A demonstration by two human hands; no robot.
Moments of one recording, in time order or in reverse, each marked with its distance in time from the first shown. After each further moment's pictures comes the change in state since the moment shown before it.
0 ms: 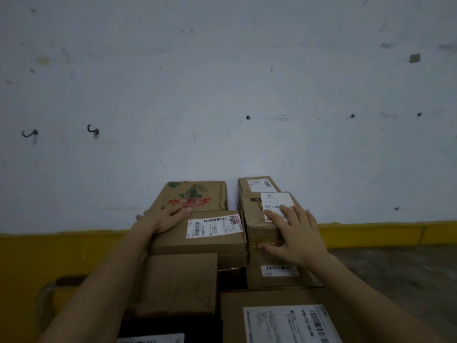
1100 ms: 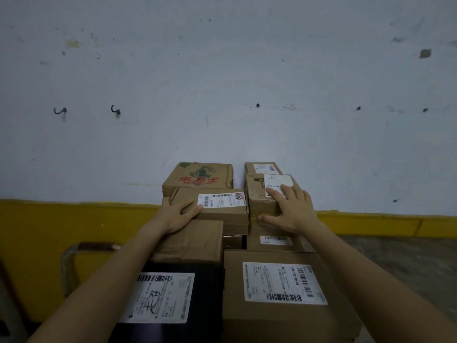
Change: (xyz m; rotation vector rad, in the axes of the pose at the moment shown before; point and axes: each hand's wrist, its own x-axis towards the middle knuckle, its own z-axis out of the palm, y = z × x) left_hand -0.098 0.004 0.031 -0.370 0.060 0.015; right_hand 0.002 -0.004 -0.009 -0.010 -0.057 0.001
